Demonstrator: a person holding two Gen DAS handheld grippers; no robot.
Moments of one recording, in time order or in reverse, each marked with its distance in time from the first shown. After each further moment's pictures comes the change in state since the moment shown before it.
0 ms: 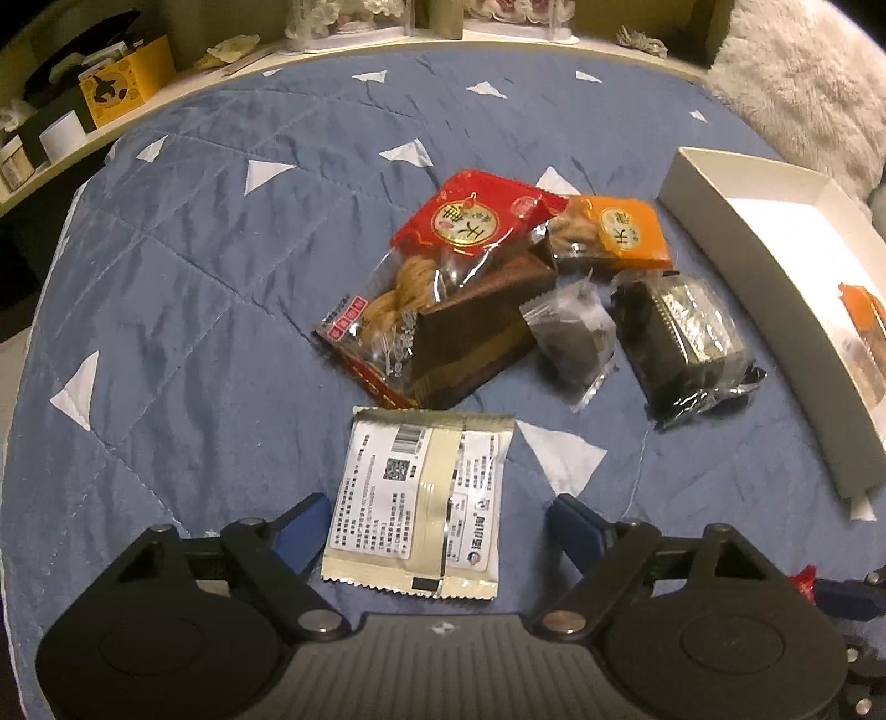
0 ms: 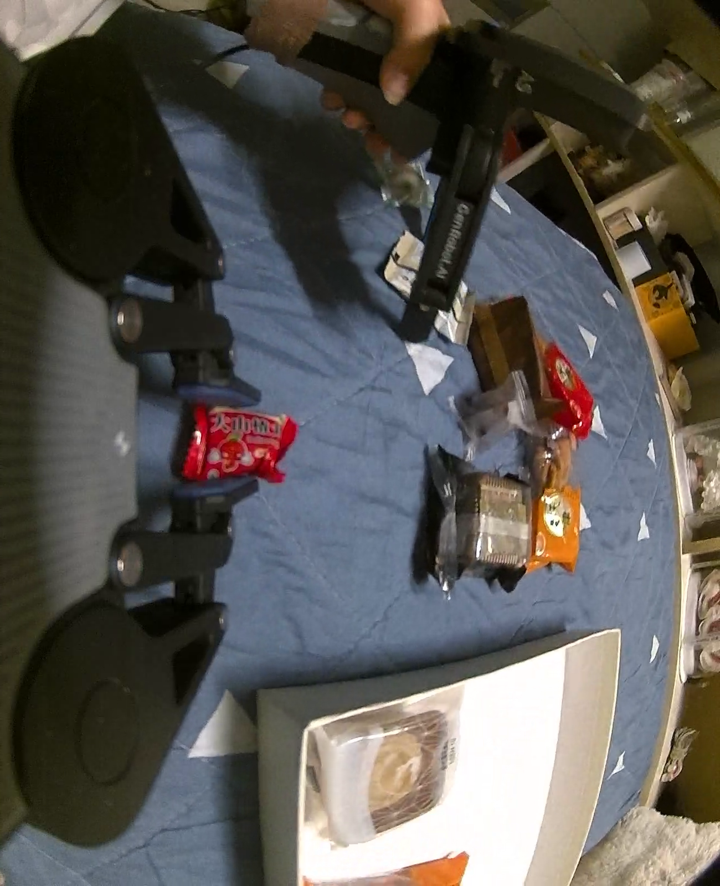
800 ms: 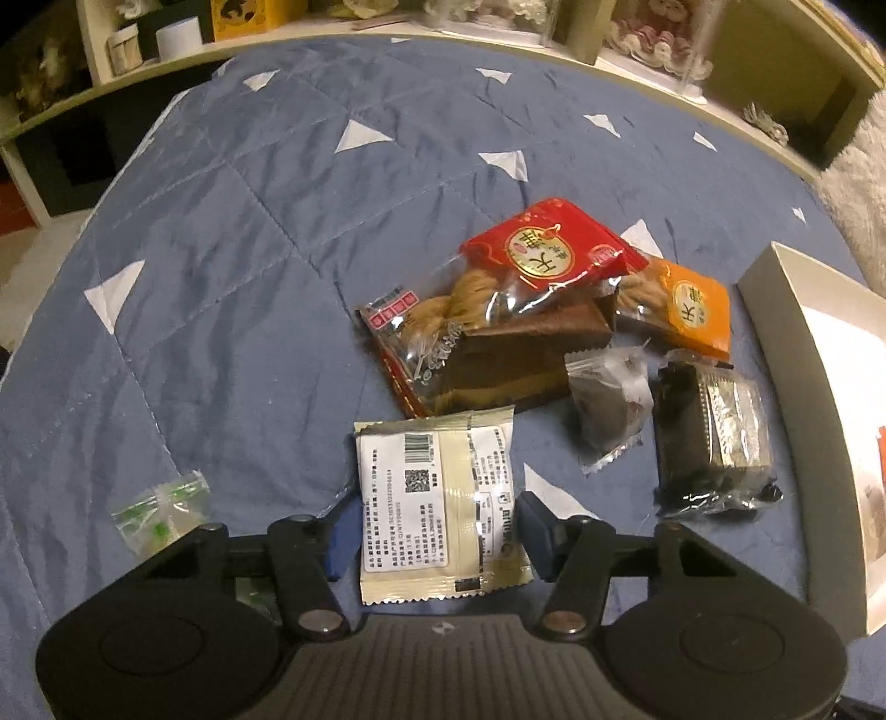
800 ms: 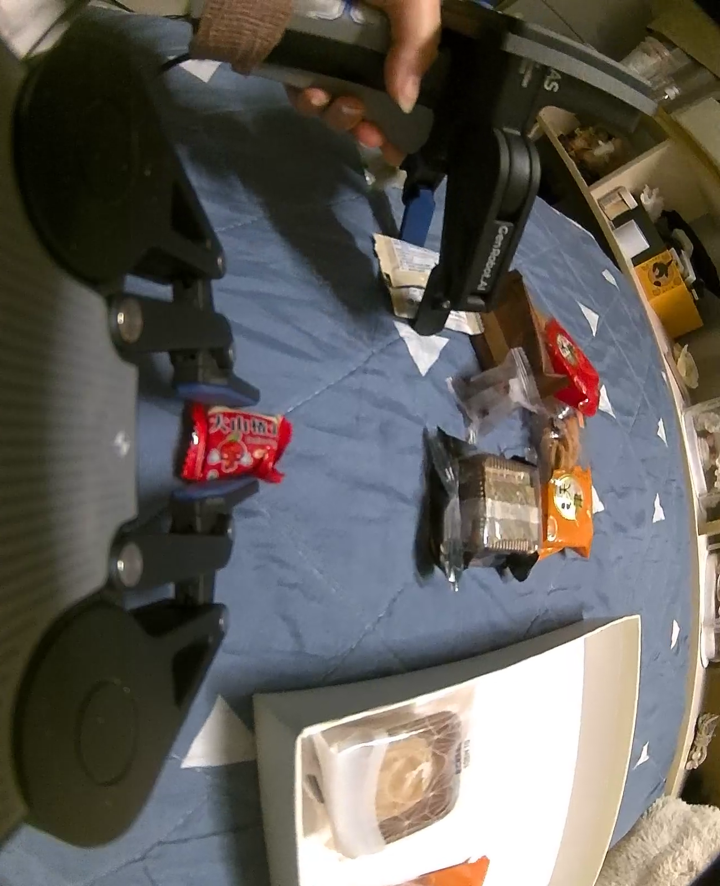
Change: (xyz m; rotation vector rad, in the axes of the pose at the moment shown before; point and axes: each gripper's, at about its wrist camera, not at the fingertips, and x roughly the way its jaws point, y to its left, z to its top) left arm 0.001 0.001 0.008 -0.319 -0.001 0.064; right arm 0.012 -0.006 0.007 0.048 0.017 0.003
